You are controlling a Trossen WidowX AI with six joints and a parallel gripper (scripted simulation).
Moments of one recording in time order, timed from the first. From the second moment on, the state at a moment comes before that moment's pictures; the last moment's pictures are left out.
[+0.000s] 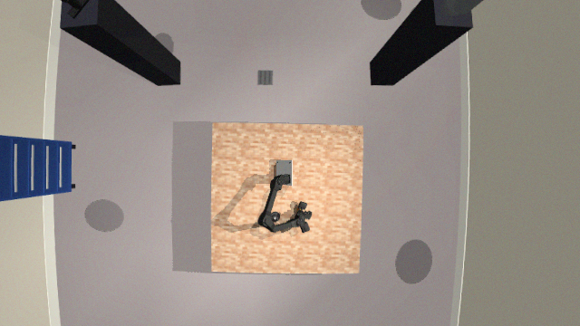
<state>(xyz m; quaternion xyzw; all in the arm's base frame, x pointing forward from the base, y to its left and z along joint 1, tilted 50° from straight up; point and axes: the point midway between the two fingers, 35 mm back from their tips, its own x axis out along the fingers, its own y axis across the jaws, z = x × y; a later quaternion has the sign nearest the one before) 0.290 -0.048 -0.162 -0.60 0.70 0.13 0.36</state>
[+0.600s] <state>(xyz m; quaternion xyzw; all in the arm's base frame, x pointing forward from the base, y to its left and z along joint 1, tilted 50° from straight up) 0.293 0.012 -0.113 -0.61 0.70 0.13 0.36</state>
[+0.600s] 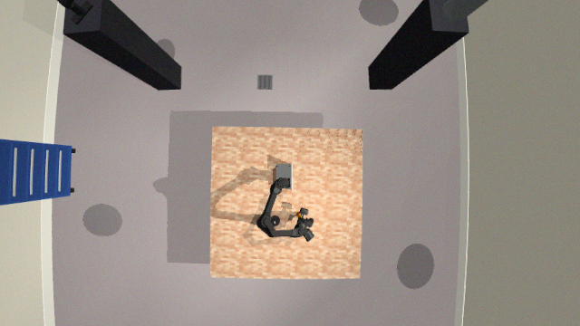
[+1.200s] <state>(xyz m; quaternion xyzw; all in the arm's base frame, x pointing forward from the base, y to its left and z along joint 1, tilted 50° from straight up) 0.295 -0.009 -0.131 -0.60 0.70 0.13 0.36</state>
